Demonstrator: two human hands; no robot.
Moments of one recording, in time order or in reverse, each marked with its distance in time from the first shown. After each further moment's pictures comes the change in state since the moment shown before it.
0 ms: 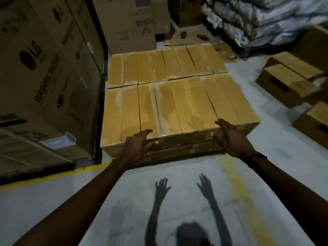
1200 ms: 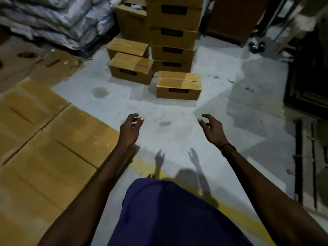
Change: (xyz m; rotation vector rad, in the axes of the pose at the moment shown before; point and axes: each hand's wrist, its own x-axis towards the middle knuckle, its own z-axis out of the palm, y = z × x) left_hand 0.253 0.638 0.145 -0.584 -0.382 0.334; right_hand -0.262 0.389 -0.276 0.429 0.680 0.985
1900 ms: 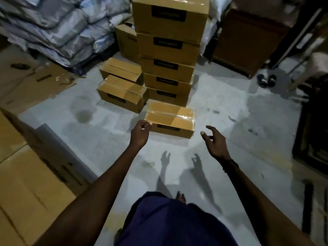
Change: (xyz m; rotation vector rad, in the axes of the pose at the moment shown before) left_hand 0.403 0.143 0.251 -0.081 0.107 -0.137; right_hand 0.438 0.098 -0.127 0.089 -0.057 -0.017
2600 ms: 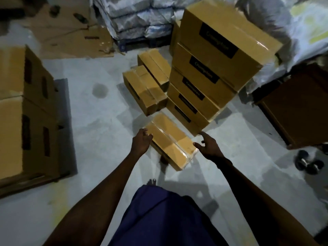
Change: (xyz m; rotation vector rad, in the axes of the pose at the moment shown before) left_hand 0.212 0.066 0.172 -0.163 0.353 -0.372; right_hand 0.454 0.024 -0.027 -0.422 -0.725 -0.262
